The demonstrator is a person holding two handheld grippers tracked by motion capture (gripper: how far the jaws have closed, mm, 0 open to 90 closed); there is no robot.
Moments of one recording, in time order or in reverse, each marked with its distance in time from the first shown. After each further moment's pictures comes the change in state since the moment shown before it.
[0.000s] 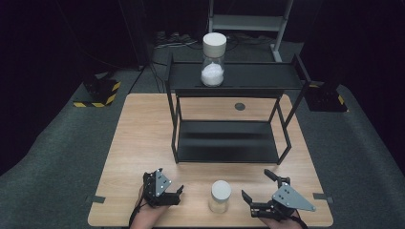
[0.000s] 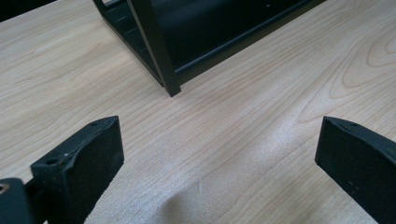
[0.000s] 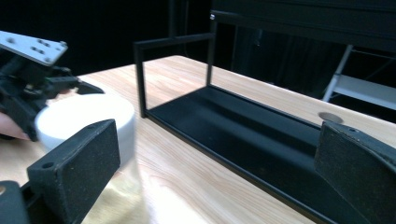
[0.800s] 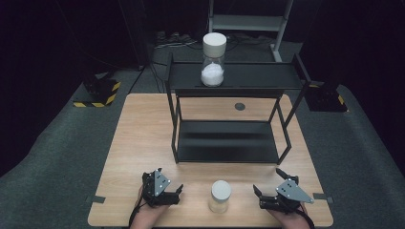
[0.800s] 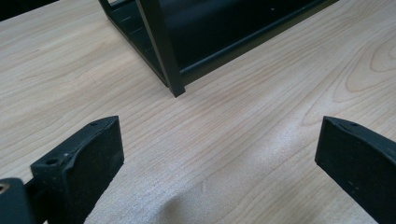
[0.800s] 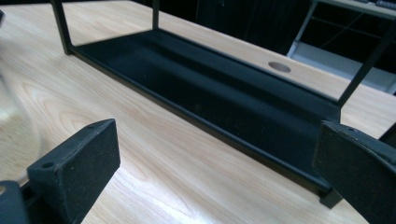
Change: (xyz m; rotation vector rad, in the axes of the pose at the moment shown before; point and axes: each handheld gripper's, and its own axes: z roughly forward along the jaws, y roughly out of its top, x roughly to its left) left arm 0.001 -0.002 -0.001 -0.008 0.006 -0.021; right arm -0.023 -0.027 0.008 0.147 -0.155 -0.061
